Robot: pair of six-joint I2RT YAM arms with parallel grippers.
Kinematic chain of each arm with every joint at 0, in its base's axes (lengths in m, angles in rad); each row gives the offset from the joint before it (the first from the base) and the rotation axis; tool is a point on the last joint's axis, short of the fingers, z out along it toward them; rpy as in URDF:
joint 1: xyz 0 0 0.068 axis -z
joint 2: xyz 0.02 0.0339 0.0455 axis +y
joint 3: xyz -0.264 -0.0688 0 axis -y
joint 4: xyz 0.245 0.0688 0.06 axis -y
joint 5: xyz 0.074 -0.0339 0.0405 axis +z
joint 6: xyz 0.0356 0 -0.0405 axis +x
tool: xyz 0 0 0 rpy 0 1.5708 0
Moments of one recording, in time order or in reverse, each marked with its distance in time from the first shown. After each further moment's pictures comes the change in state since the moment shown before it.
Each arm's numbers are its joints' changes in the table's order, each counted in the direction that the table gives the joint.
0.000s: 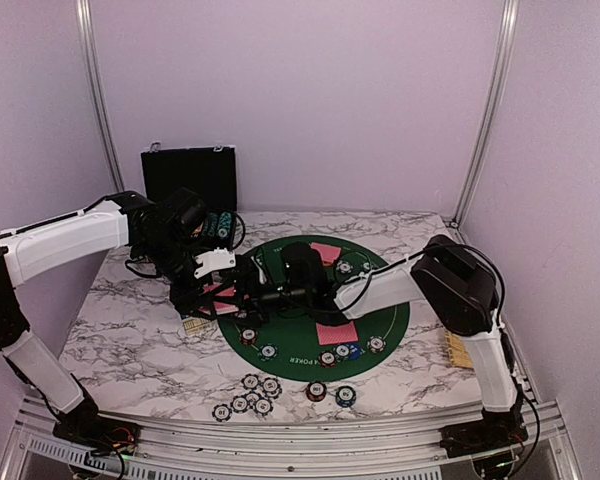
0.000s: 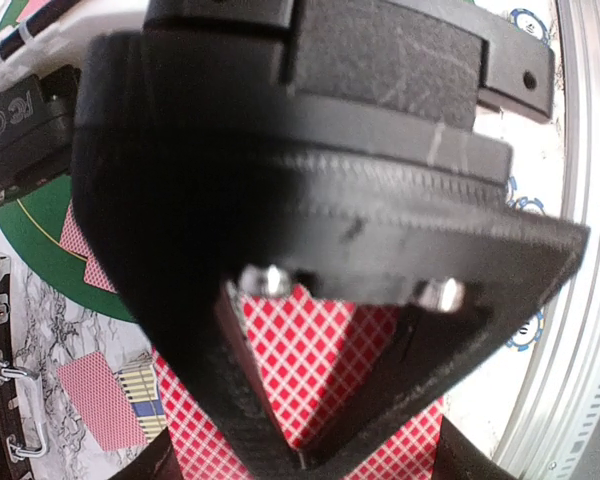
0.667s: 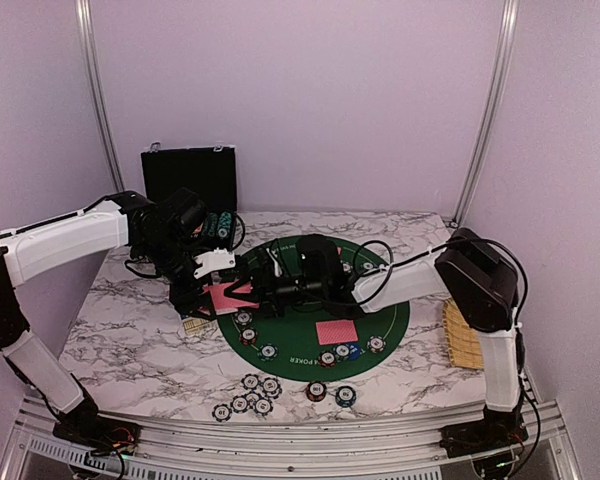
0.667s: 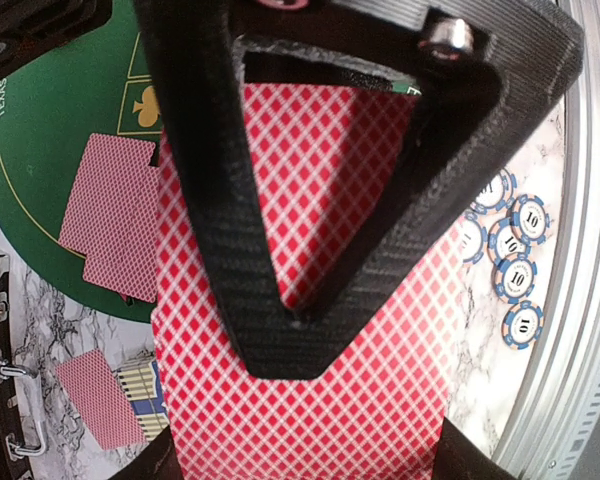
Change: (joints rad) left arm 0.000 0.000 0.000 -0.003 0.002 0.001; right arm 0.036 -0.124 -0.107 -0.054 -0.005 -0.071
